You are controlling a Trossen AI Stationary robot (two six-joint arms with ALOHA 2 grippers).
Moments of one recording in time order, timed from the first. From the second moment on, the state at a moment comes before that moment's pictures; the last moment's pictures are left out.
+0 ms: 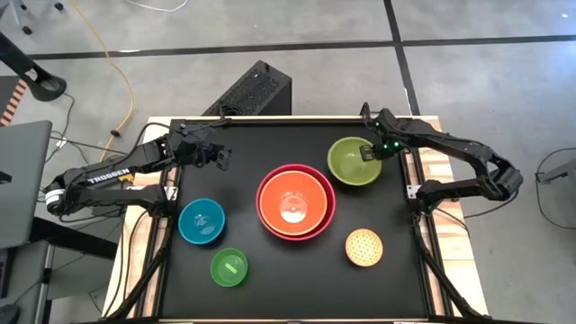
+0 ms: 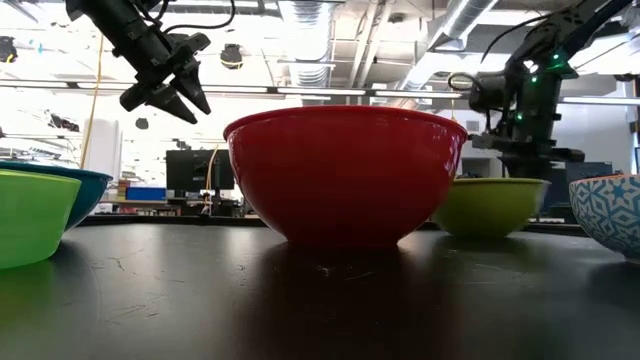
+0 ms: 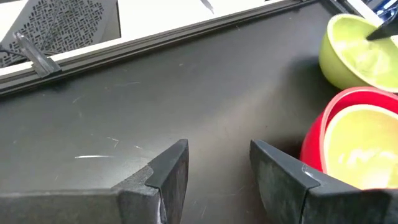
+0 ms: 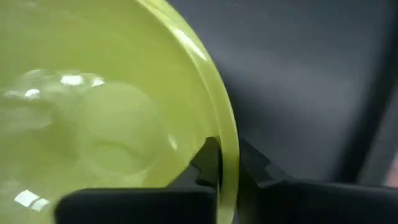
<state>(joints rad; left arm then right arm) 0.45 0.87 0.75 -0.49 -0.21 -0.54 -0.87 1.19 0.73 -0.79 0.04 0.46</state>
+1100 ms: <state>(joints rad) 0.45 0.87 0.75 -0.47 -0.25 -0.29 -0.01 1.40 1.30 -0.85 0.26 1.11</state>
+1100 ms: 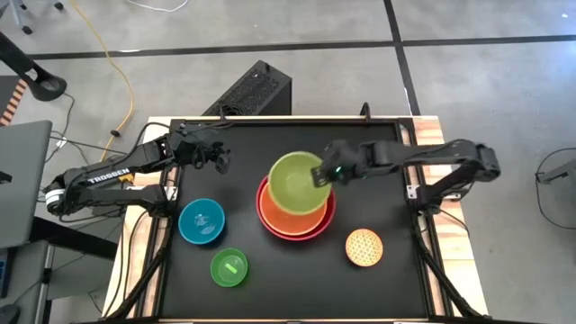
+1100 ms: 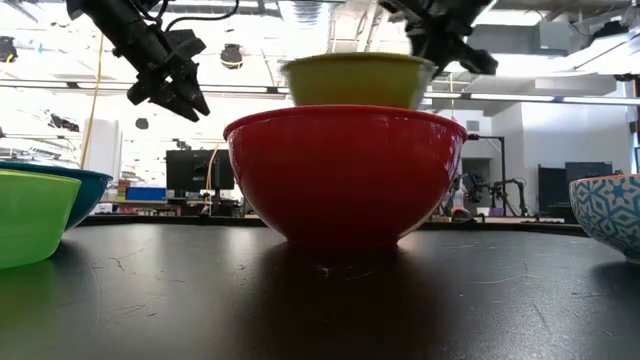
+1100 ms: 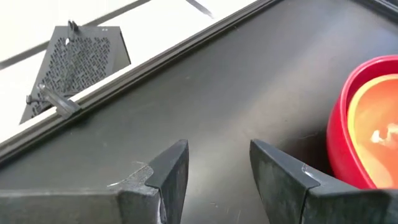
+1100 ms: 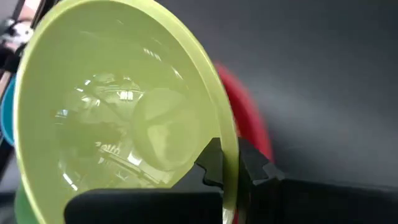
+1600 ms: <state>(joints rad) 0.45 0.87 0.75 -0.48 -0.19 -0.25 0.03 1.61 1.30 -0.76 0.24 1.21</state>
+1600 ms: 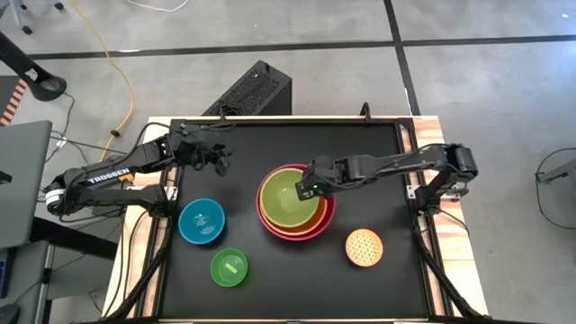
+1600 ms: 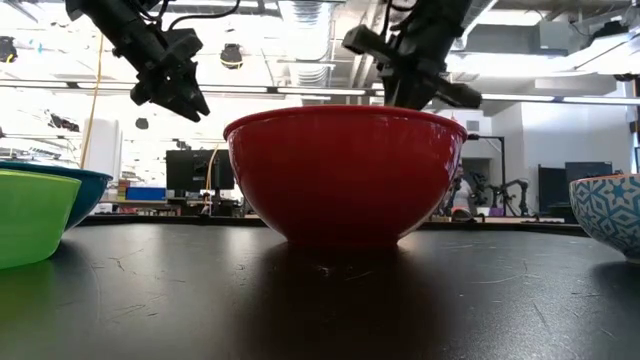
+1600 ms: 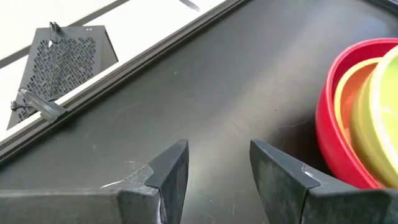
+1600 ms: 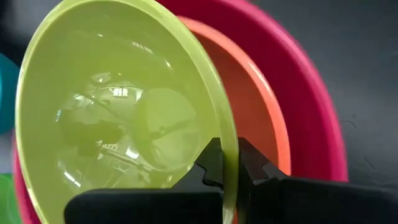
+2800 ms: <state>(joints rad) 0.45 0.87 0.75 -0.47 -0.20 -0.37 -0.08 1.63 1.43 -0.95 0.02 0.93</state>
